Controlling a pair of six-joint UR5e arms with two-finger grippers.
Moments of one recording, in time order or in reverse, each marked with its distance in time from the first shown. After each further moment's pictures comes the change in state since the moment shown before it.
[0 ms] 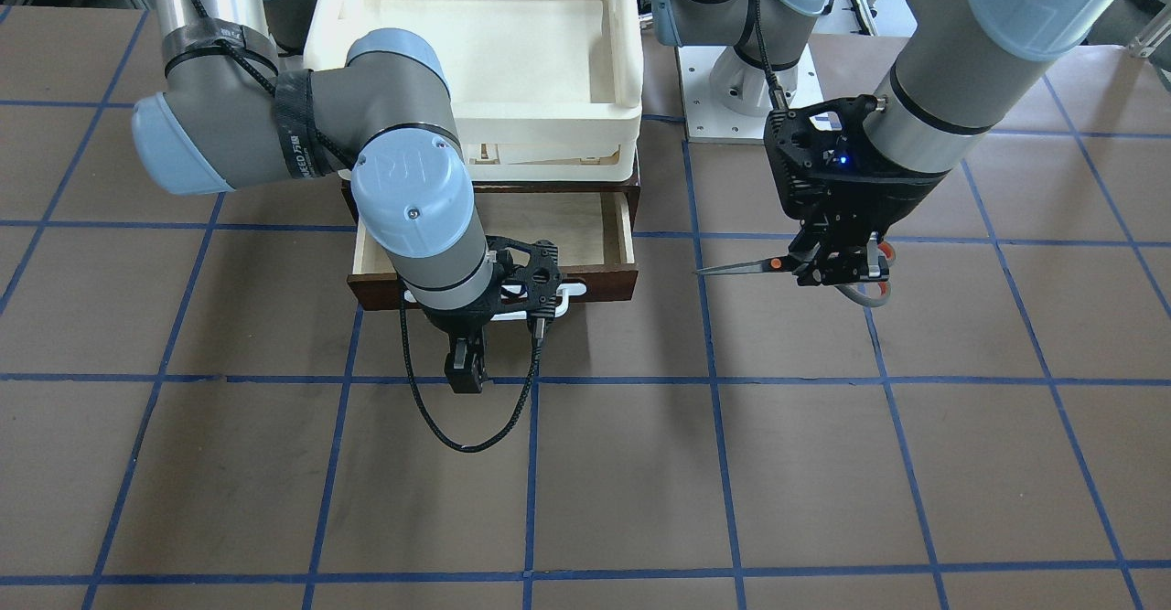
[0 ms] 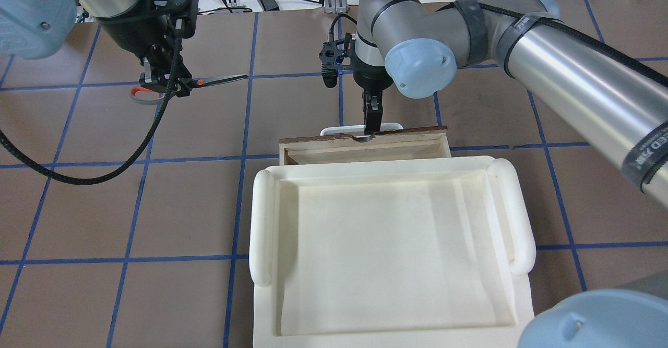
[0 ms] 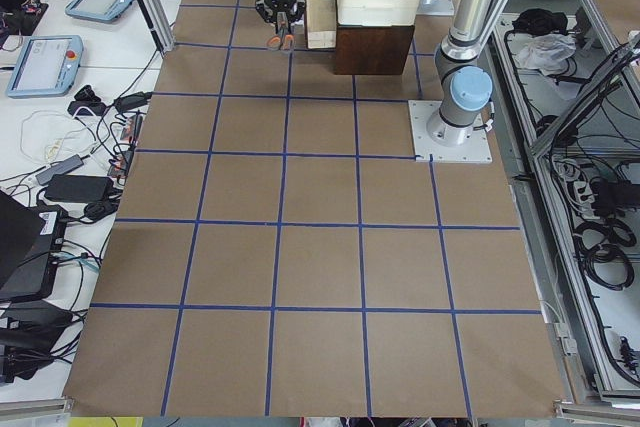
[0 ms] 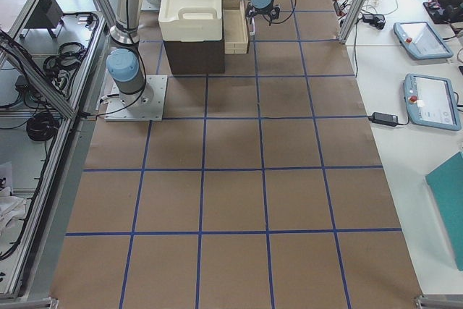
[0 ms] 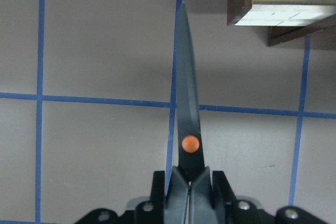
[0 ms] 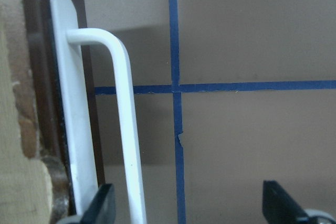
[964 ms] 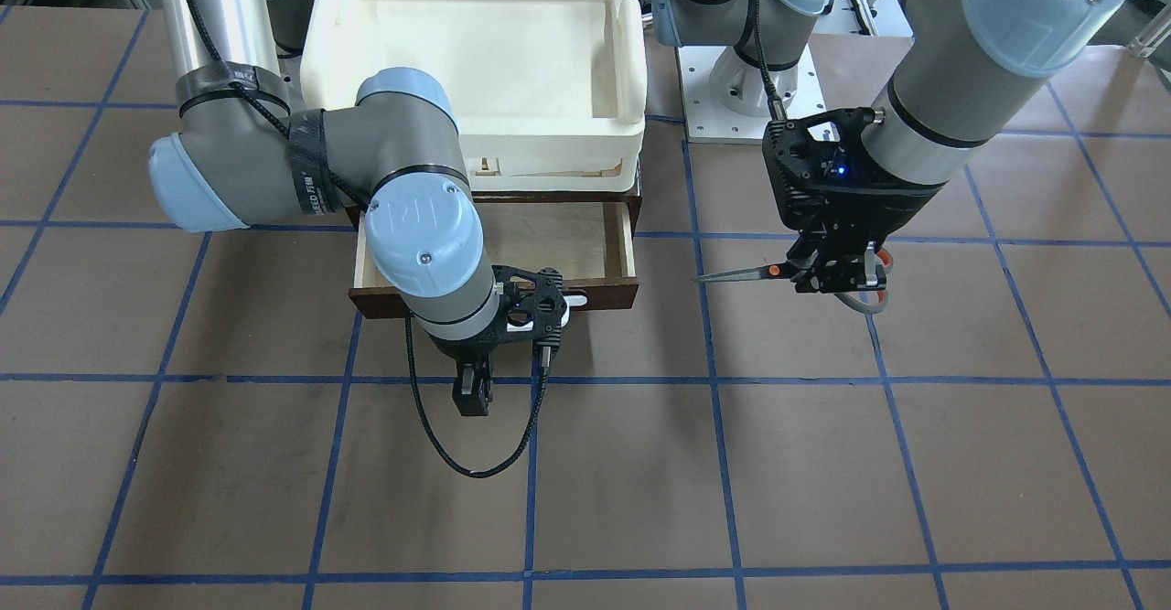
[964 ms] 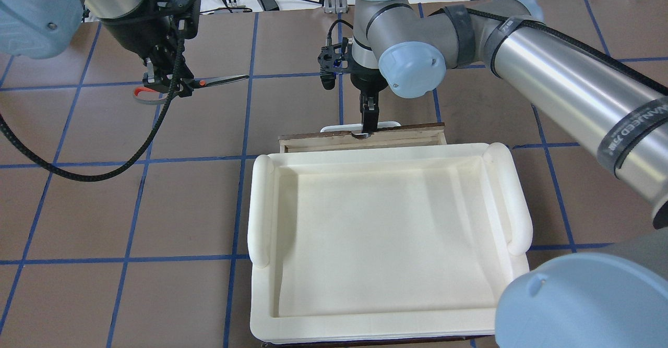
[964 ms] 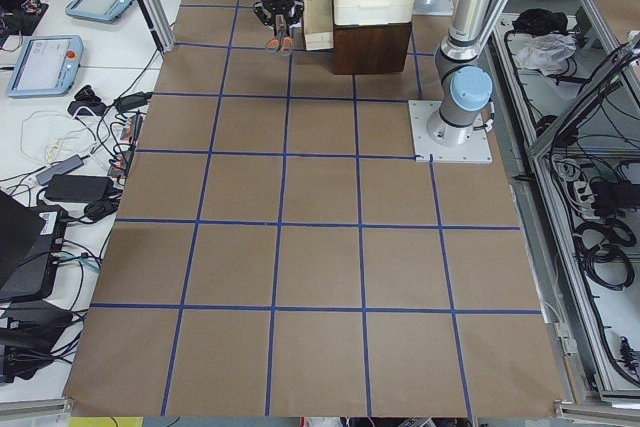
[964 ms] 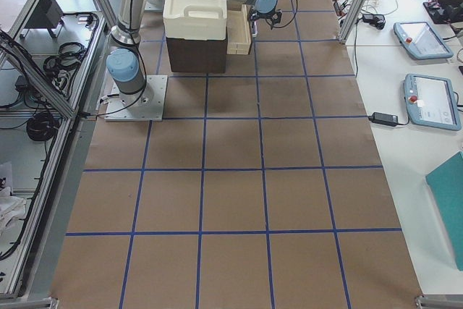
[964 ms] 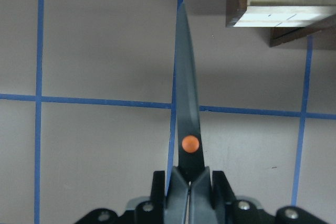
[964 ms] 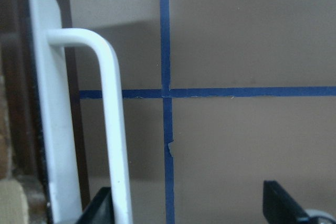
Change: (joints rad) left arm 0.000 -0.011 0.000 0.008 -0.003 0.001; right arm 0.001 0.064 -0.038 -0.023 0.001 -0.006
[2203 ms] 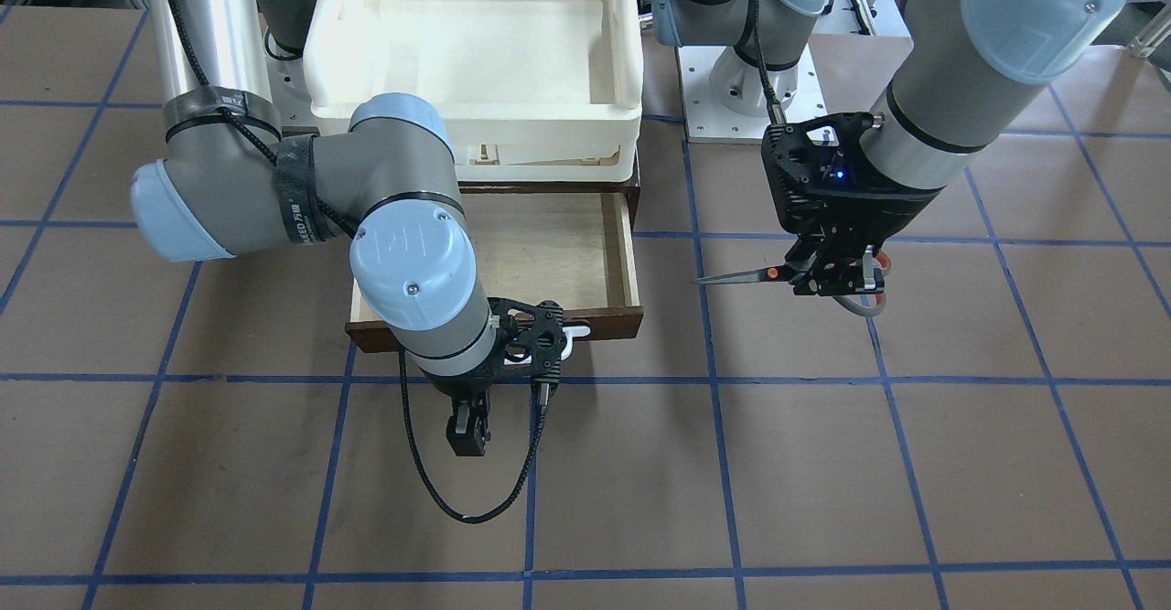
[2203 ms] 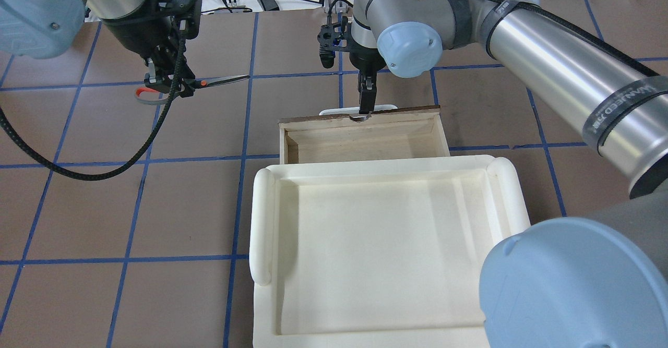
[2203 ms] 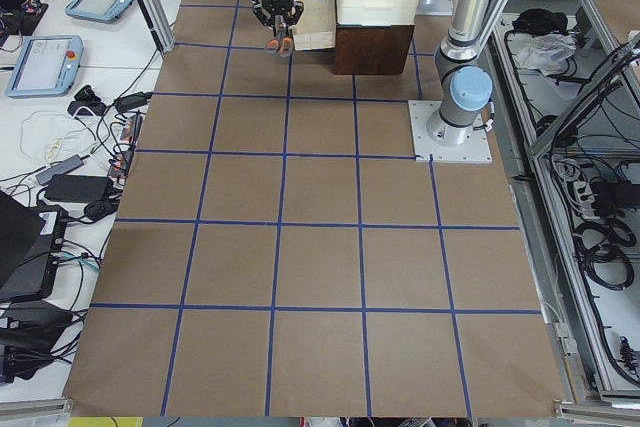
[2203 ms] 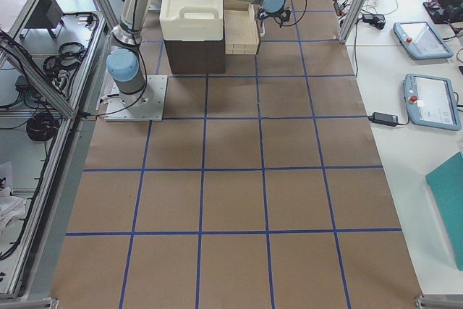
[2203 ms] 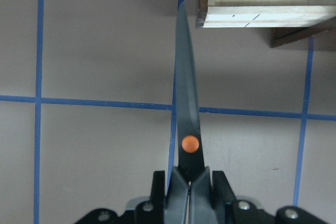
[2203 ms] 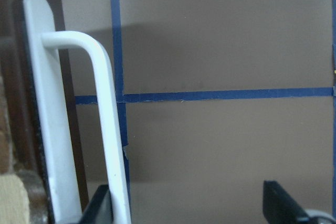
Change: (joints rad) left arm 0.000 -0.006 0.000 0.002 -0.004 0.001; right arm -0.015 0.059 -0.103 -0.009 0.000 0.004
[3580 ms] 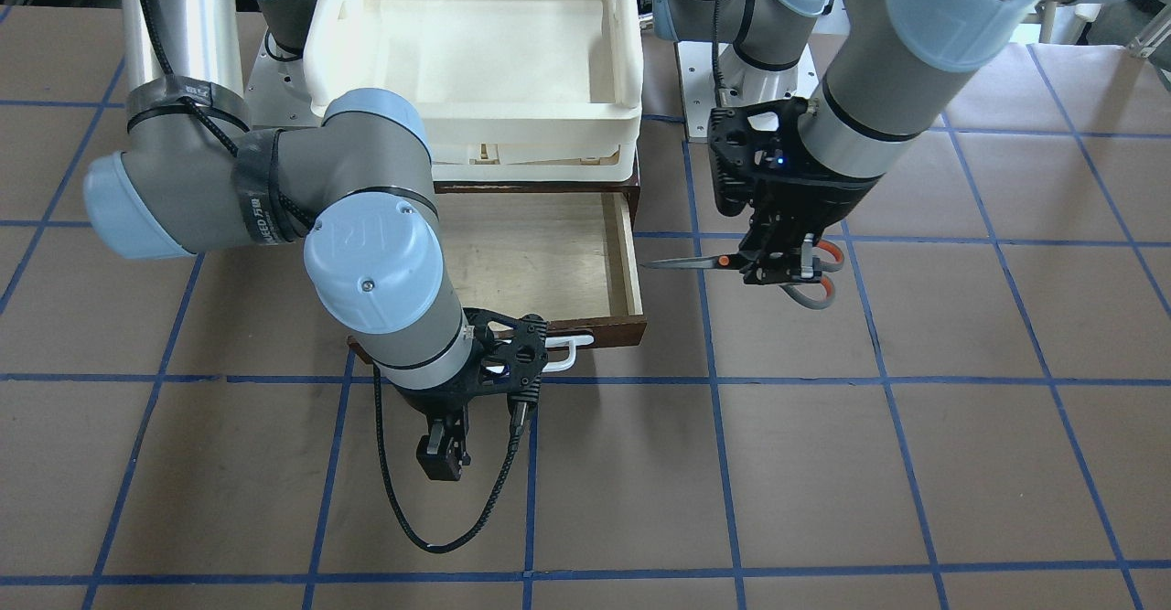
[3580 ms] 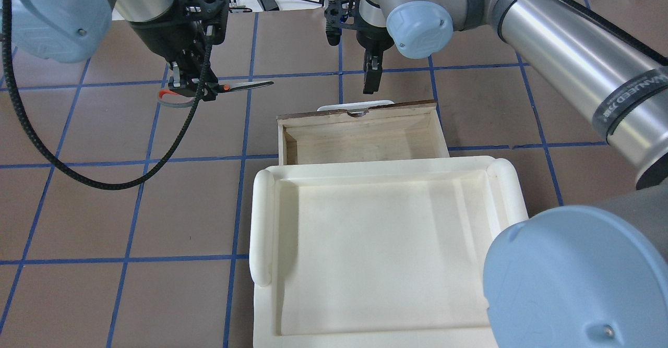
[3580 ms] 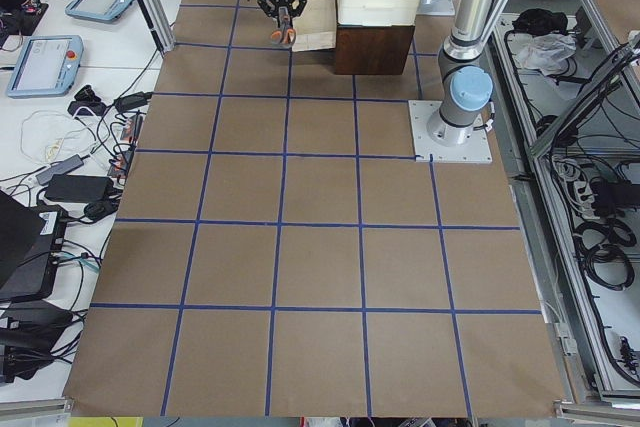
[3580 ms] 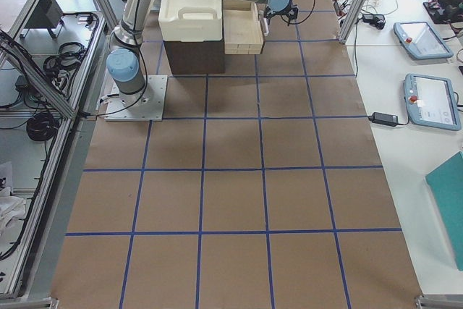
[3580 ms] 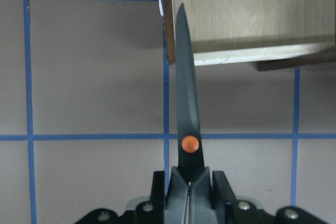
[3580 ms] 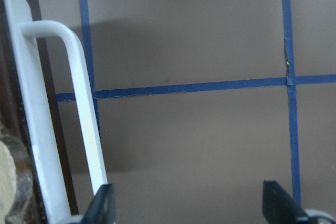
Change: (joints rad) left arm -0.105 -0.005 0.005 -0.004 -0.013 -0.047; right arm -0.039 -0.018 -0.061 0.004 -0.001 0.037
